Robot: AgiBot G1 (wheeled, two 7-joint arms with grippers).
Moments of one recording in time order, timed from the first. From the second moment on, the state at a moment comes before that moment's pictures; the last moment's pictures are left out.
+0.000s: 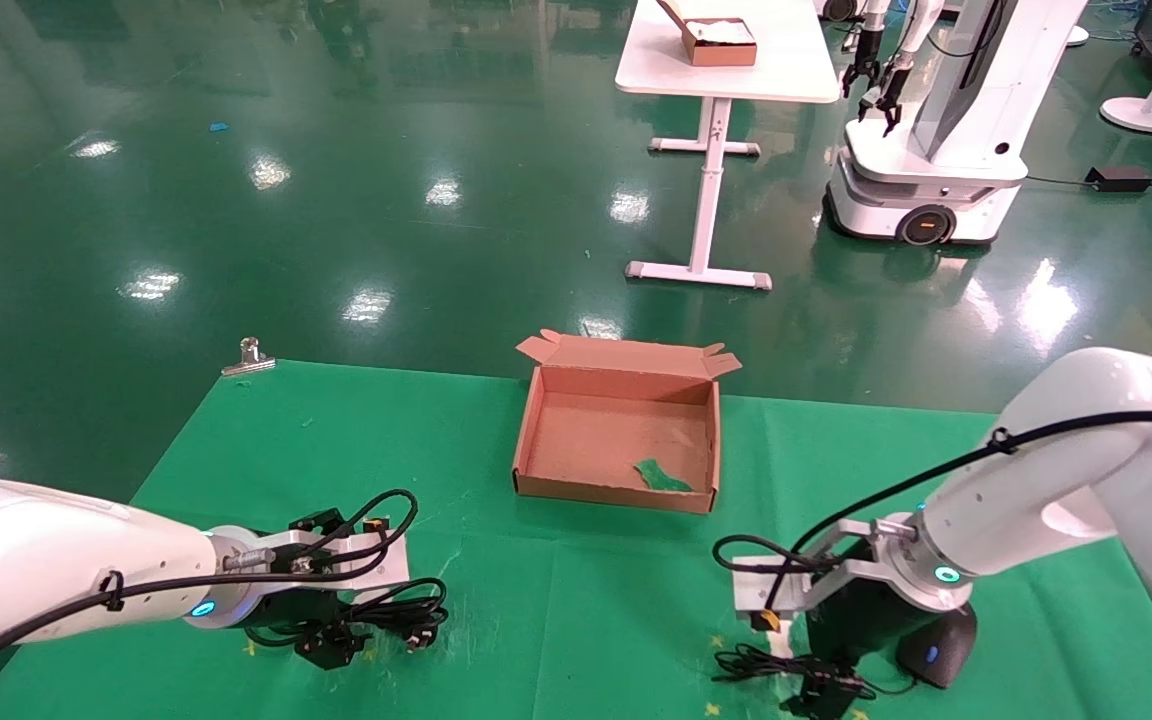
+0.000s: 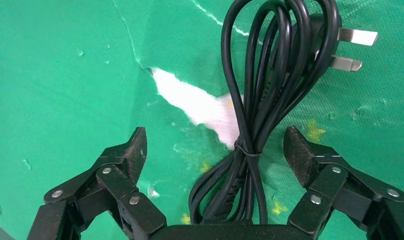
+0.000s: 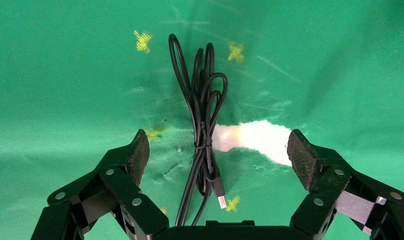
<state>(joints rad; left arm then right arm) -1.40 1.07 0.77 -1.04 2.31 1.16 -0.48 1.67 -1.27 -0.84 0.35 -2.01 -1.31 0.01</state>
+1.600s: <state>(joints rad) -1.41 1.05 0.76 -1.07 2.27 1.19 -0.46 1.69 -1.23 -0.83 0.41 -2.00 -1.32 0.03</state>
